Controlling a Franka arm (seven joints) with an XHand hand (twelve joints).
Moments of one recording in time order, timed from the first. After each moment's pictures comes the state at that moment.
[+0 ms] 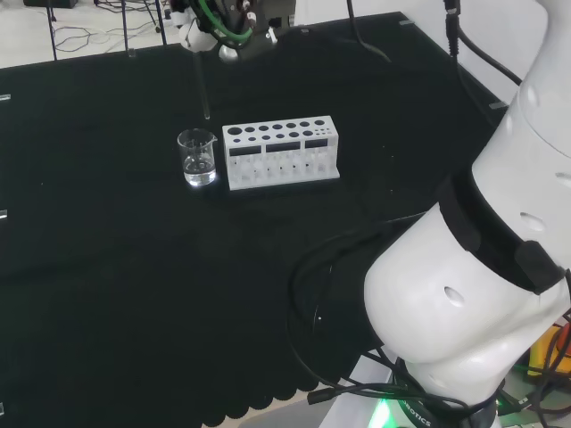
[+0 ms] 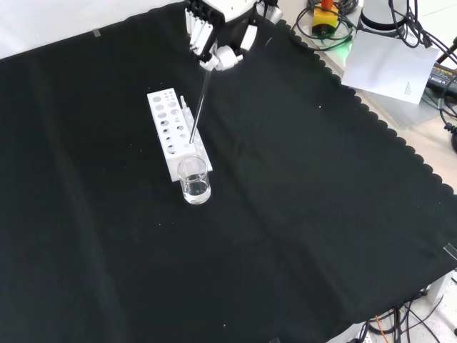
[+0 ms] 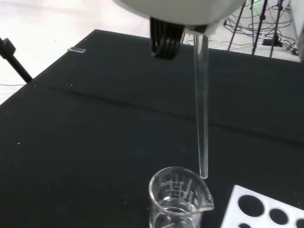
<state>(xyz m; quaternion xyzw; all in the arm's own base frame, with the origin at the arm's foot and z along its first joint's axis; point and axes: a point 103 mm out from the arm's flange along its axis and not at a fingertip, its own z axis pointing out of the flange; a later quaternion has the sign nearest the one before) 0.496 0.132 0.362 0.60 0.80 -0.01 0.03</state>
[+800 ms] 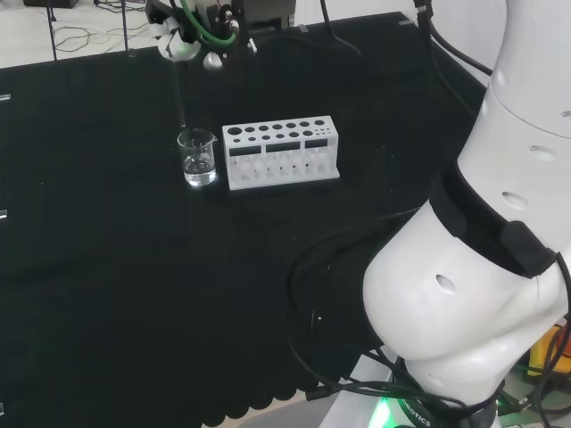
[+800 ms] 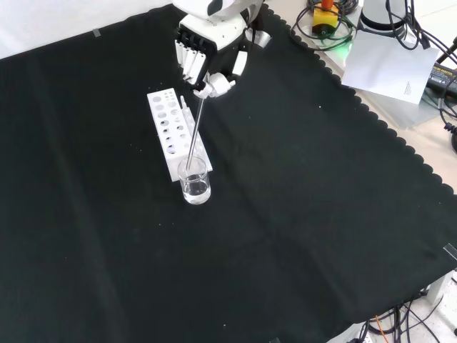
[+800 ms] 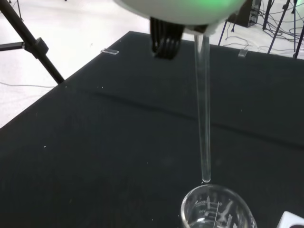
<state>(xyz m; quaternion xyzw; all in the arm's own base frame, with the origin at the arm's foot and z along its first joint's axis) 0.530 0.154 0.337 0.56 0.83 0.01 0.02</state>
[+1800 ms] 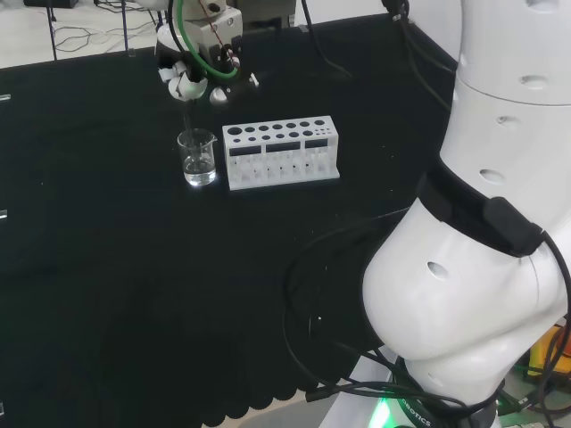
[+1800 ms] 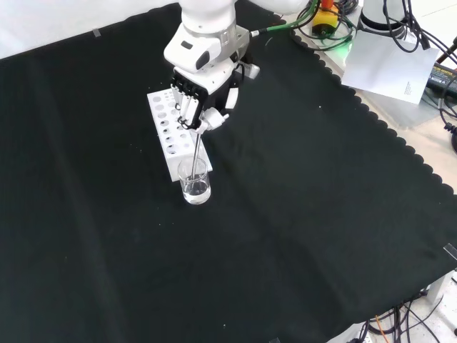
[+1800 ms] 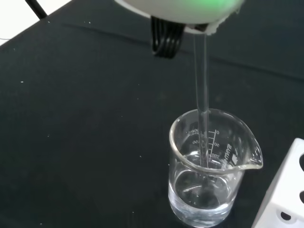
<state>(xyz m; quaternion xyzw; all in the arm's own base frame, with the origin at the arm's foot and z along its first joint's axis) 0.547 0.146 0.255 0.56 0.83 -0.04 -0.01</state>
